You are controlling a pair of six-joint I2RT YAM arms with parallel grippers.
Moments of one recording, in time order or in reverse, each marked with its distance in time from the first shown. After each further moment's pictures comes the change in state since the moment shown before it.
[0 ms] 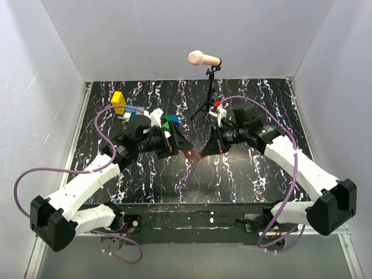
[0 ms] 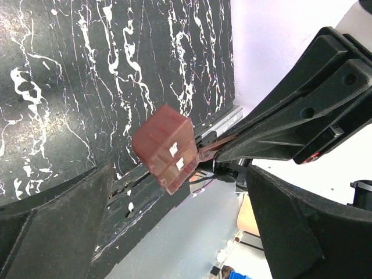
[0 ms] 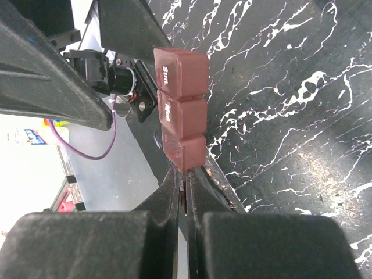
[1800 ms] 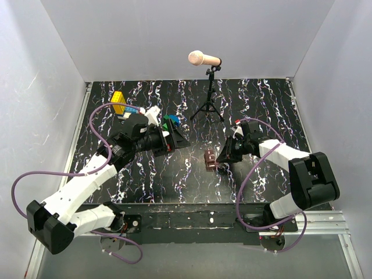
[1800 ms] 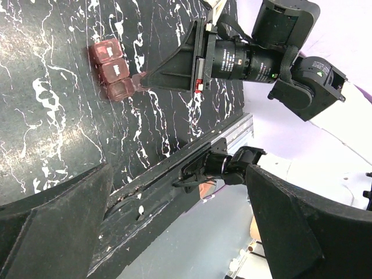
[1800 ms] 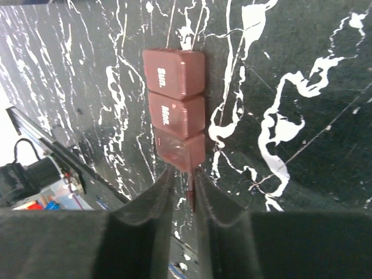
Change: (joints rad) left arm 0.000 -0.026 0.049 -0.078 -0.058 0.055; right arm -0.251 0.228 -0.368 0.314 0.205 0.210
